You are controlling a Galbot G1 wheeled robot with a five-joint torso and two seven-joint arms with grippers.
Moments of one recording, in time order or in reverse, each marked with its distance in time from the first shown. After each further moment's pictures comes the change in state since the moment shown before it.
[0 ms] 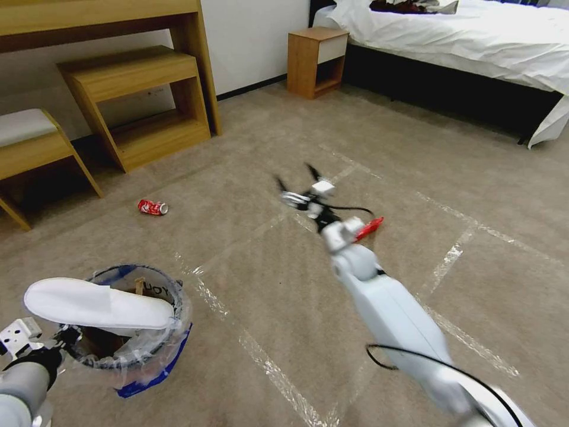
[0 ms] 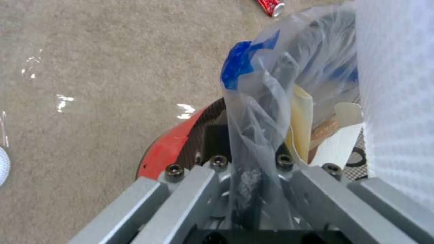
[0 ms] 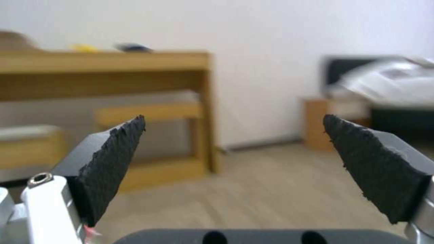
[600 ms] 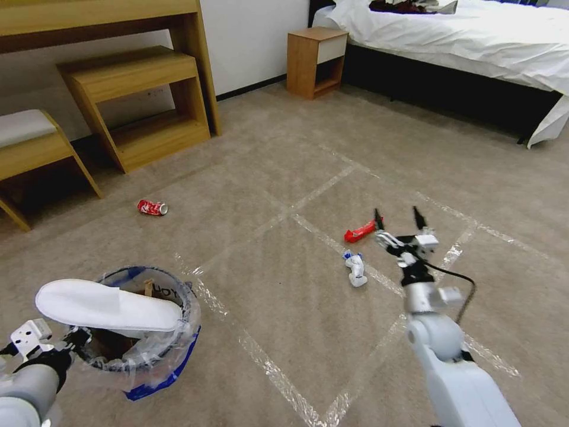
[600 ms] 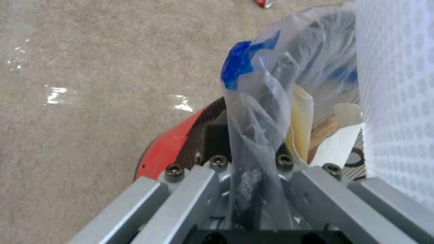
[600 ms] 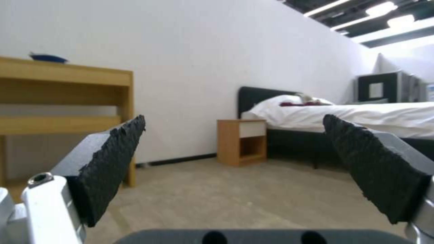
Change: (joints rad) left arm 0.018 -0.022 0.023 -0.028 0.012 0.000 0.009; right arm -0.460 0.004 0.408 0.310 -0.134 0.136 -0.026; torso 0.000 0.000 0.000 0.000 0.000
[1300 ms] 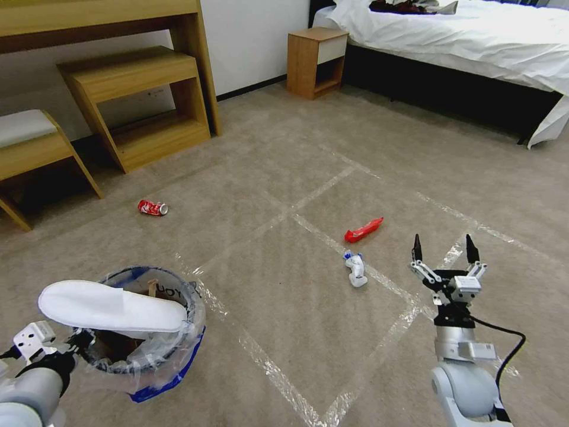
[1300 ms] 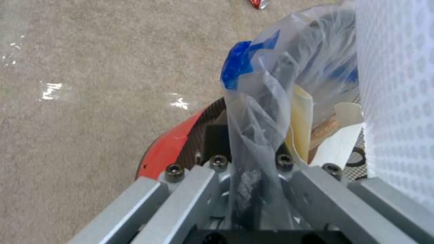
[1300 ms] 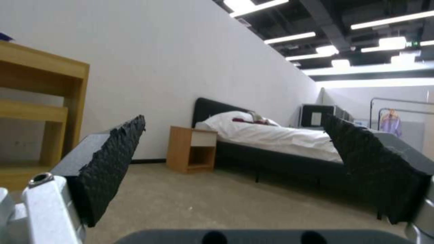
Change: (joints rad) left arm 0.016 -0.032 -0.003 -0.037 0.001 0.006 0.000; right arm -0.193 0.063 0.087 0.083 -0.227 0.139 0.159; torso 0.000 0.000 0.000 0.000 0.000
